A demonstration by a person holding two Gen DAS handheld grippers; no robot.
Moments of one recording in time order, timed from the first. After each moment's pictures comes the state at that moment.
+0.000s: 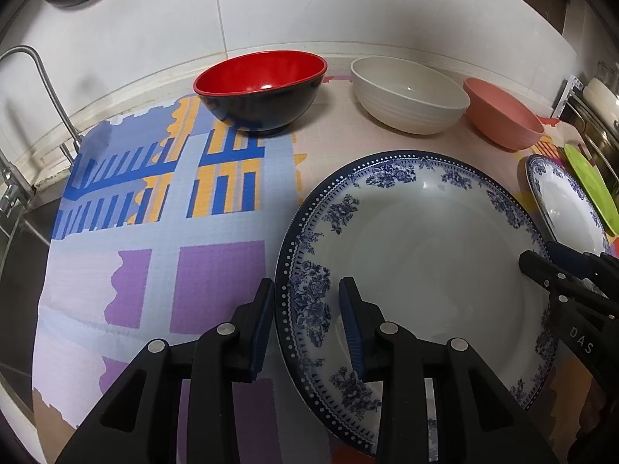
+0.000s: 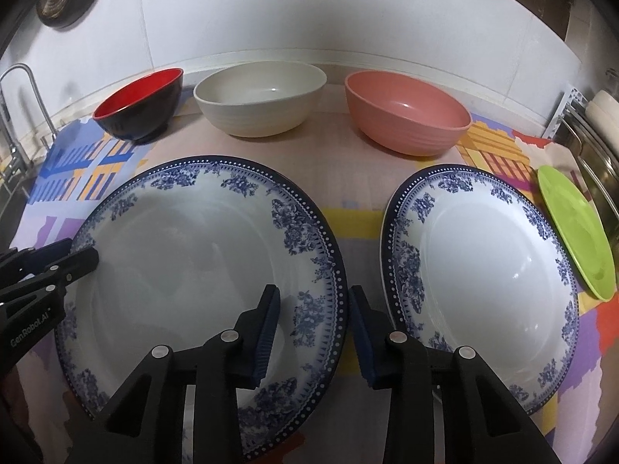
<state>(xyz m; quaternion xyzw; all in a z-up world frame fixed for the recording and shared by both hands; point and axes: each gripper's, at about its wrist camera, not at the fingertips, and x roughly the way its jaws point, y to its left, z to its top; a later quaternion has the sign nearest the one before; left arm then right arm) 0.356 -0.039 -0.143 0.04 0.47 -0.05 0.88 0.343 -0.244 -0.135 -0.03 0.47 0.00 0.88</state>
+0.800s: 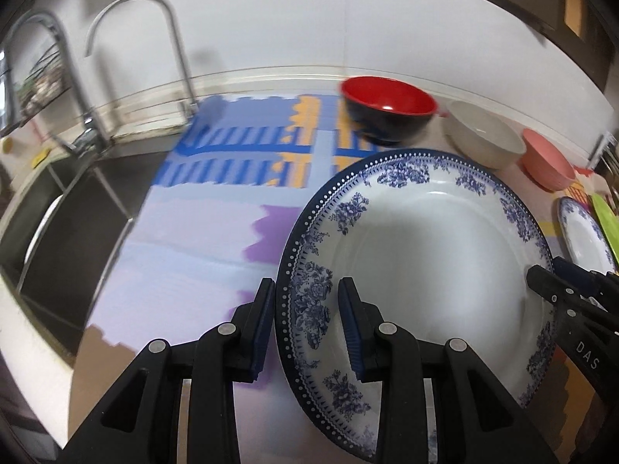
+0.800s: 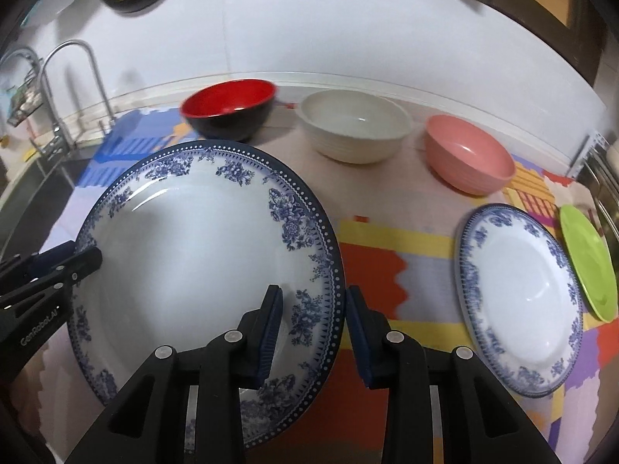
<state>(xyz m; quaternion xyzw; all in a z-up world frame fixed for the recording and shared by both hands) 0.292 0.039 -0.114 -0.01 0.44 0.05 0.89 0.318 -0.167 -0.105 -0.05 0.45 0.06 0.89</state>
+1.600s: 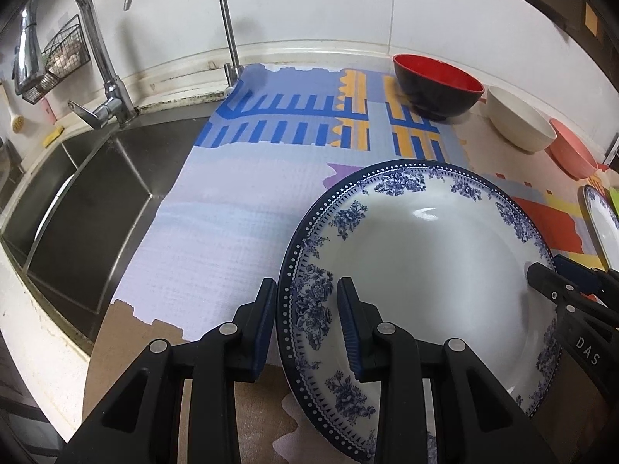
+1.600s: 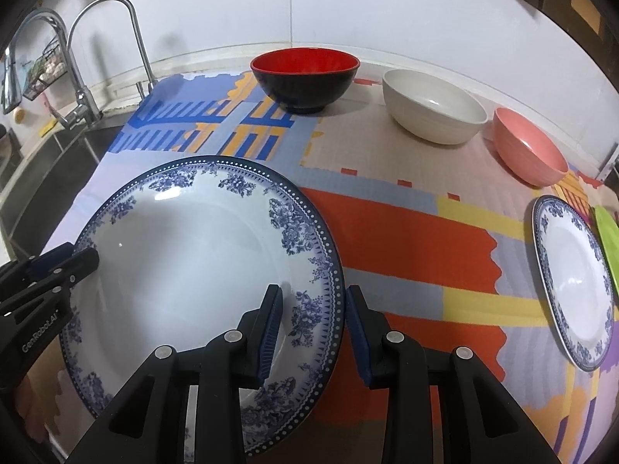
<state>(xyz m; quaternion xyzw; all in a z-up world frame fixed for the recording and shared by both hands) 0.278 0.085 -0.139 -0.02 0.47 0.07 0.88 0.310 -0.104 -0.131 -0.06 0.47 0.08 0.88</state>
